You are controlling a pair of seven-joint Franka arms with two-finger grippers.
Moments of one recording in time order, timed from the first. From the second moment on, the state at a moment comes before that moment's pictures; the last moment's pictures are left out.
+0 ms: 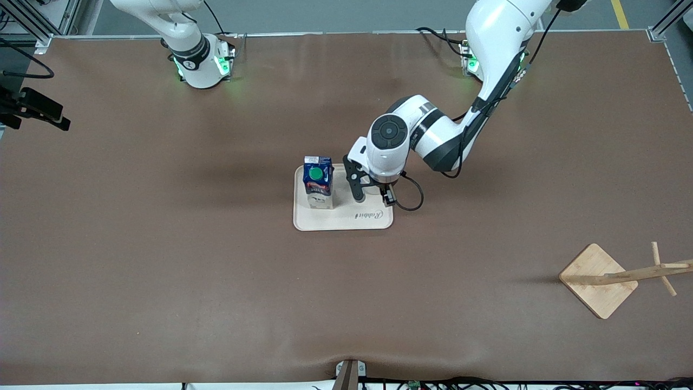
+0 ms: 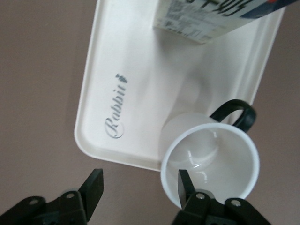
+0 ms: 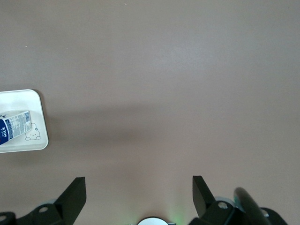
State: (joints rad) left arm -0.44 0.57 -0.31 -1.68 0.16 2.17 0.51; right arm 0.01 -0.02 -0.07 -1.48 0.02 1.40 0.00
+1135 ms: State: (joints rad) left arm -0.45 0.65 -0.32 -1.68 0.13 2.20 0.65; right arm 0.01 -0.02 -0.07 -1.48 0.02 1.40 0.00
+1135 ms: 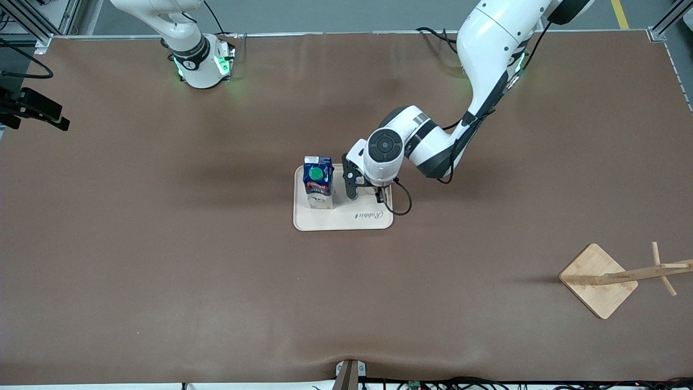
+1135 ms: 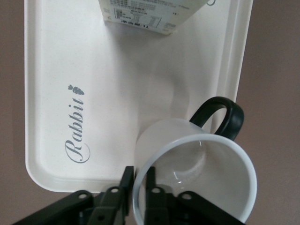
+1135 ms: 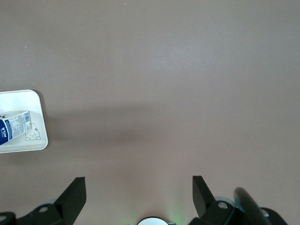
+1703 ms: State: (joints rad) left arm -0.44 0.63 -0.32 -1.65 0.13 2.20 0.67; right arm 0.00 -0.02 -0.07 -1.48 0.02 1.40 0.00
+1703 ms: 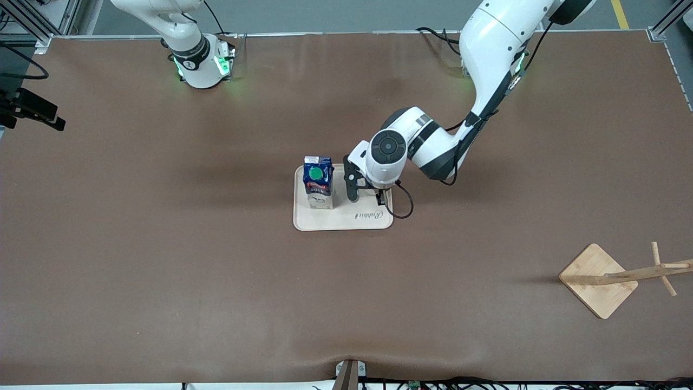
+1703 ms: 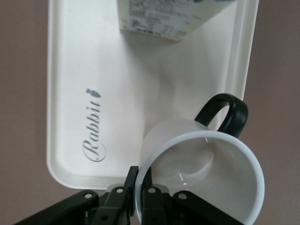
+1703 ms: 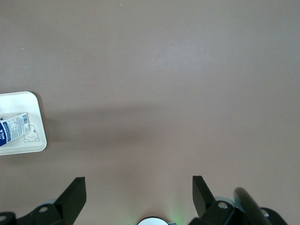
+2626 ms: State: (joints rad) left arm -0.16 0.34 -0.31 -1.61 0.03 1.97 0.25; right arm 0.00 -0.02 -0.07 -1.48 0.02 1.40 0.00
